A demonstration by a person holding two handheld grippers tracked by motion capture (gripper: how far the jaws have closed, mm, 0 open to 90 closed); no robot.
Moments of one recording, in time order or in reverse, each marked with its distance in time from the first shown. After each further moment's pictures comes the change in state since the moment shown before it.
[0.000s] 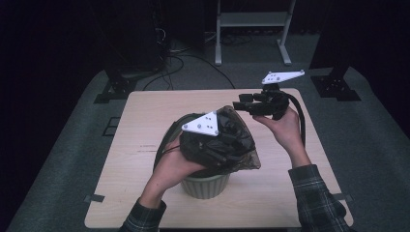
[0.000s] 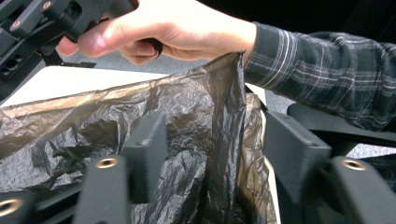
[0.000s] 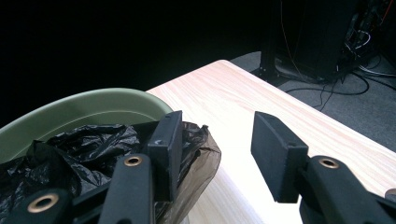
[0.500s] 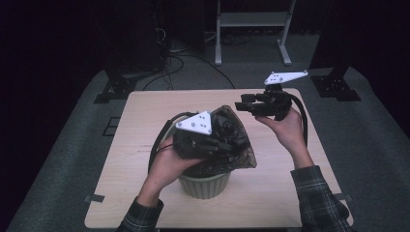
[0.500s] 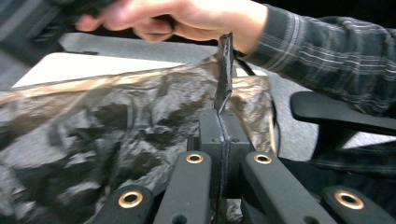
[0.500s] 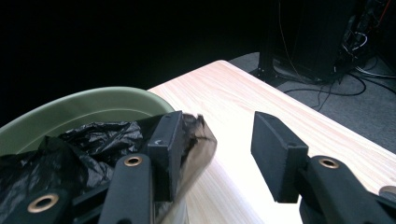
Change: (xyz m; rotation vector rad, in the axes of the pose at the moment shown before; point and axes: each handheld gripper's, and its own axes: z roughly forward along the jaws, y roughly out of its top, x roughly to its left) left arm 0.007 -0.008 -0.018 0.026 0.019 -0.017; right arm 0.001 -0.001 -0.007 -0.002 -0.008 -0.003
